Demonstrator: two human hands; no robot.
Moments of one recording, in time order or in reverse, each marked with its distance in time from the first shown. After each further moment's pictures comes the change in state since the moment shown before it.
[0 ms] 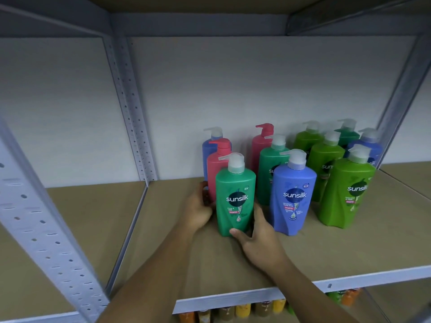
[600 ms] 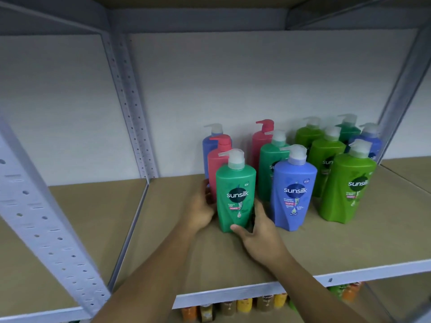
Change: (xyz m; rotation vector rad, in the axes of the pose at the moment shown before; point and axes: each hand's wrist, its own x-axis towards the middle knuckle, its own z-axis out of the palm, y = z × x) left_hand -0.009 0.005 0.004 -0.105 -0.056 -0.015; right_hand 0.002 0.000 0.001 0.038 0.009 0.005
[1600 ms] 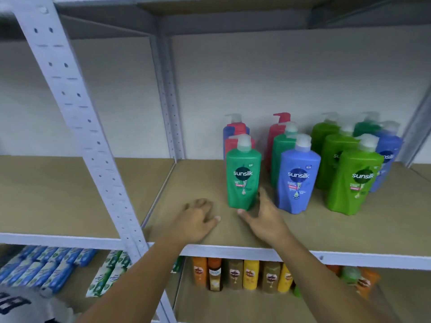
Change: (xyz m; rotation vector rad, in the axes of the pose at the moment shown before) left_hand -0.137 0.017 -0.031 1.023 -0.156 -0.108; right_hand -0.030 -0.023 -0.025 -0.123 -0.168 0.033
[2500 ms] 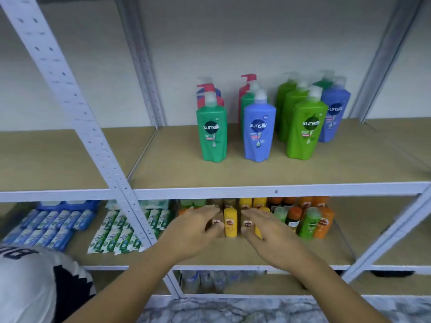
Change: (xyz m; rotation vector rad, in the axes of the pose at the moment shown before) left_hand -0.166 0.107 0.036 -0.089 -0.036 0.173; right_hand -0.201 0.032 -0.077 -0.398 -0.288 -0.173
